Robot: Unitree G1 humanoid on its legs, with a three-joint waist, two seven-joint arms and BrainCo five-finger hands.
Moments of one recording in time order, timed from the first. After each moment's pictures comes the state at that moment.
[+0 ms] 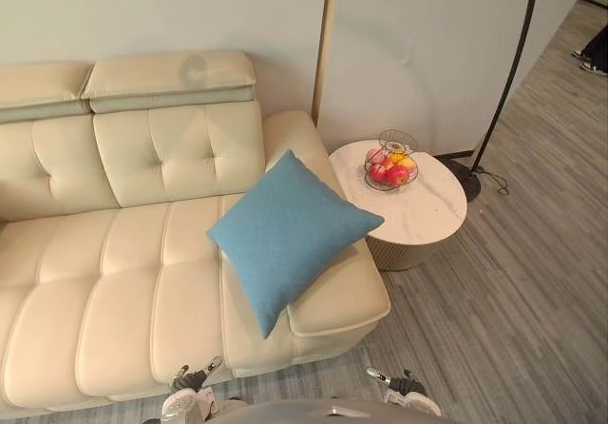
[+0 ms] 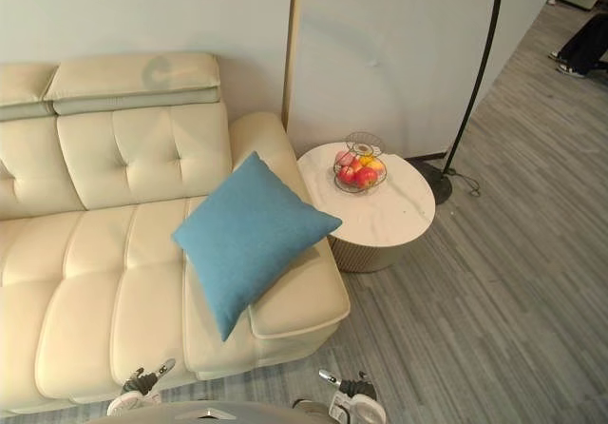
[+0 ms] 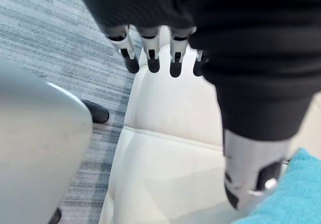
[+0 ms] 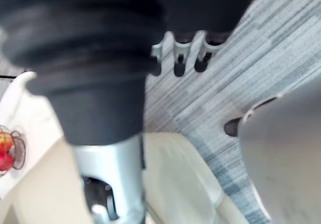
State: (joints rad) left arm 0.09 0.00 0.25 1.00 -0.12 0.01 0.18; right arm 0.10 0.00 -0.33 0.92 0.10 0.00 -0.16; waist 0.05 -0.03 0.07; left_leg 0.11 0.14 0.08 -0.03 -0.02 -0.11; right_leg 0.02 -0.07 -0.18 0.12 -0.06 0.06
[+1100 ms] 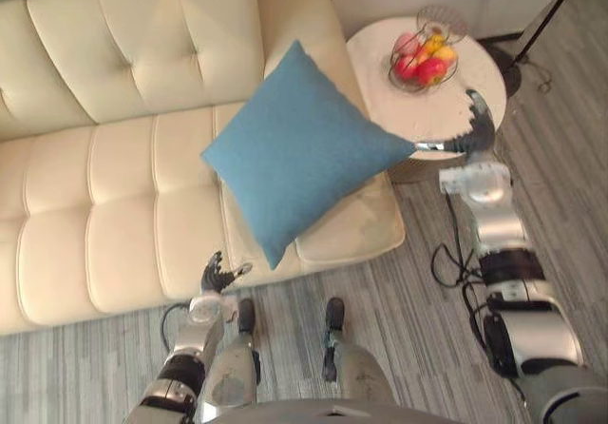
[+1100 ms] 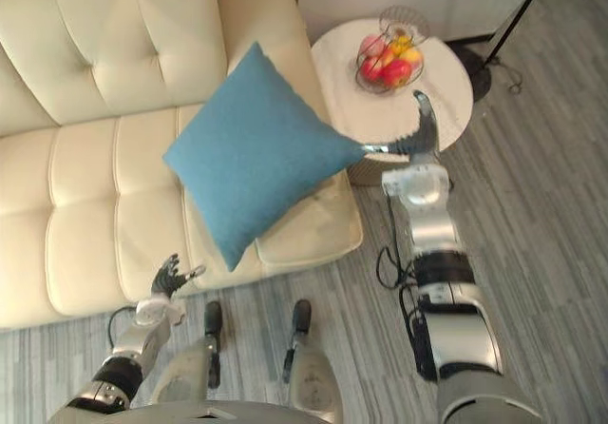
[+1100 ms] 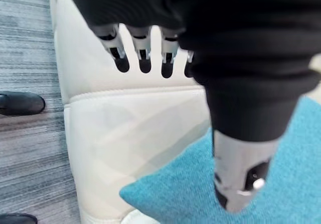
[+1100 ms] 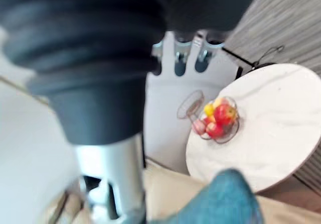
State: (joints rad) left arm -0.21 0.08 -0.13 0.72 -0.23 -0.01 0.25; right arm -0.73 -0.56 0.06 0.55 -0.05 0.00 -0.20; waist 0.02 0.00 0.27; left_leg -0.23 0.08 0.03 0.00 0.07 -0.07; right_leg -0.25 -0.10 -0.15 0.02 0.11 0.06
